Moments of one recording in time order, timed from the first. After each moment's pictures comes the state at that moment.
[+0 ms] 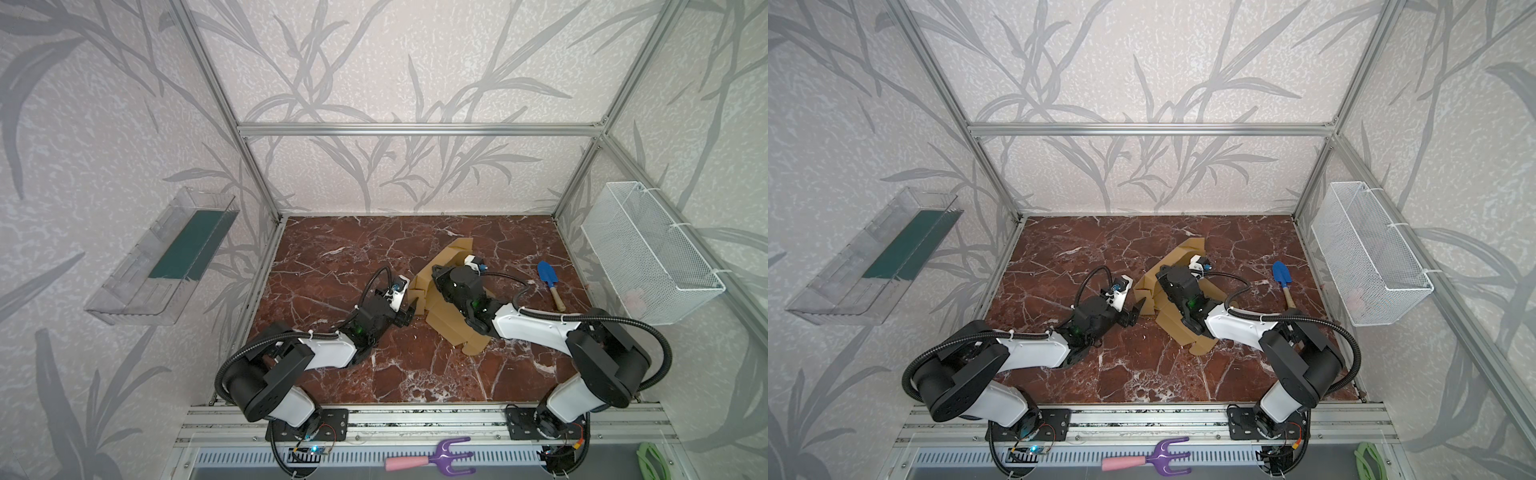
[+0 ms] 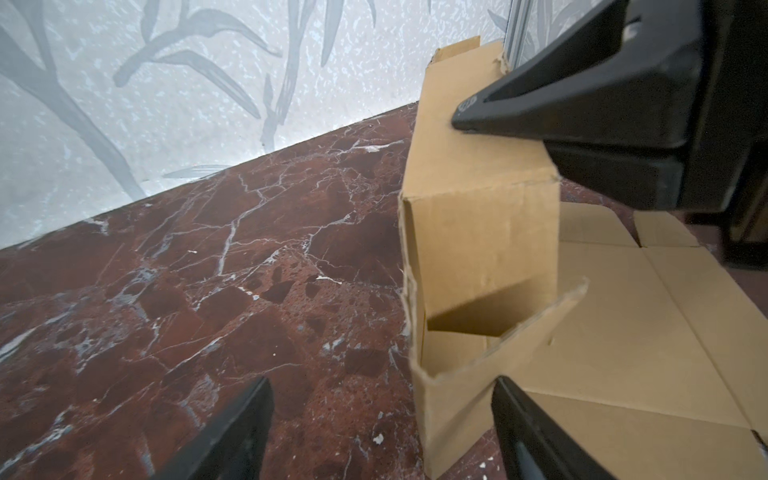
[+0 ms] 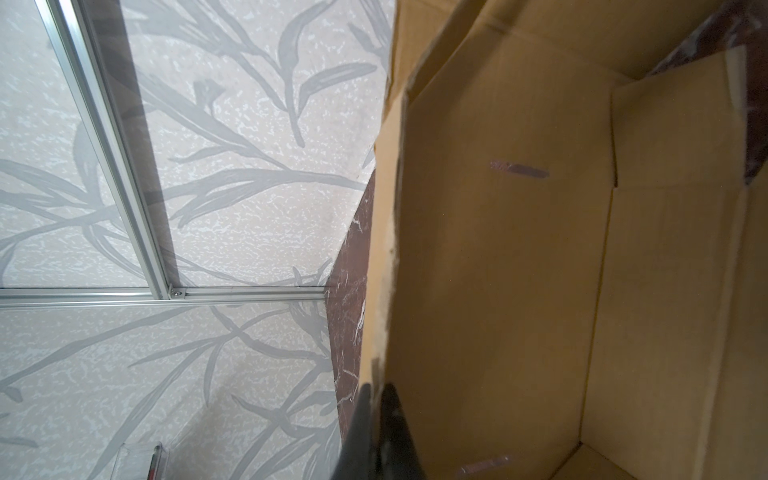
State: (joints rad) left arm -0.72 1.51 0.44 0.77 -0.17 0.00; right arm 0.73 1.59 0.79 0.46 0.29 1.44
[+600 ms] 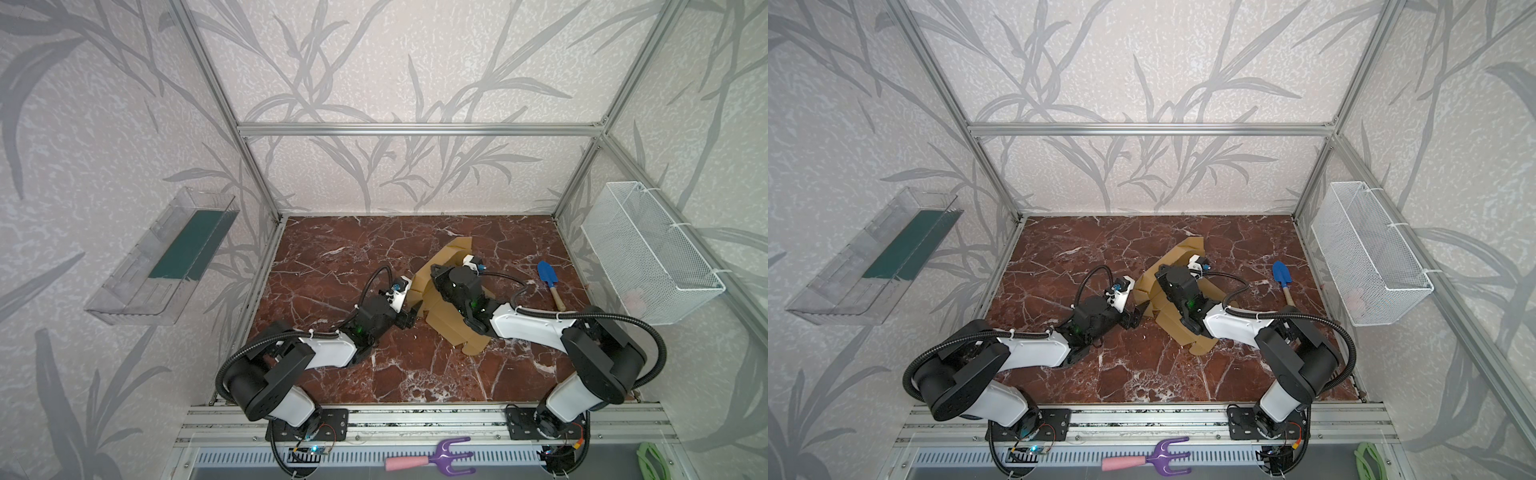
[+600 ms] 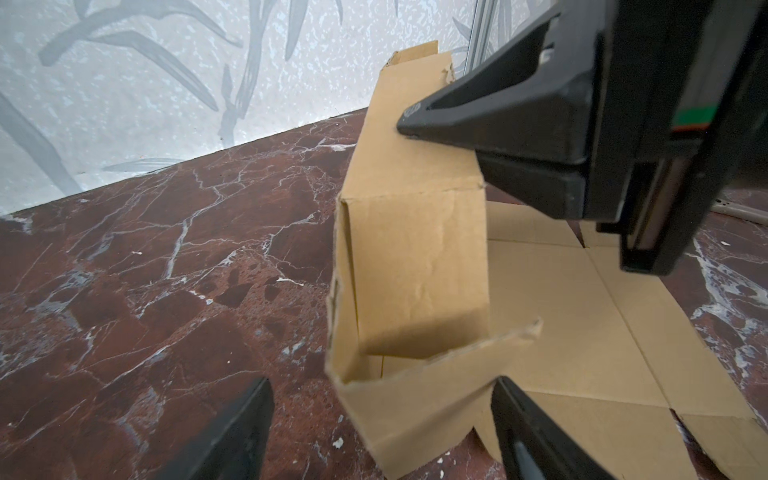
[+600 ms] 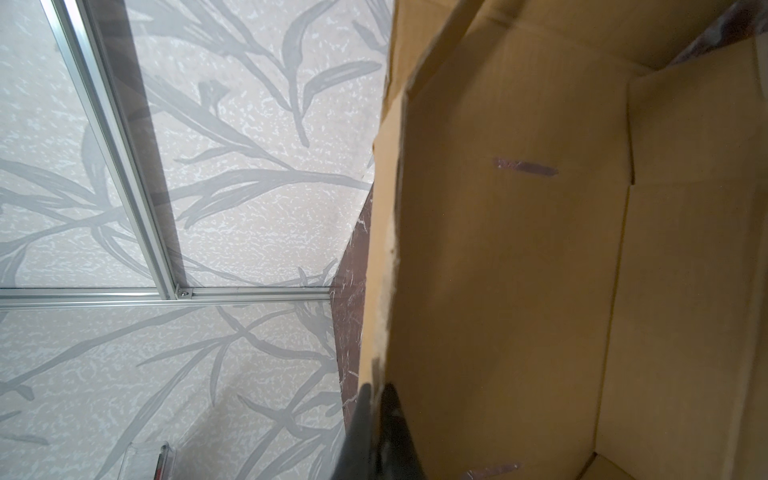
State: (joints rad) left arm -0.72 1.51 0.45 0.77 -0.07 -0.04; right arm 0.73 1.61 0.79 0.50 0.28 1.45
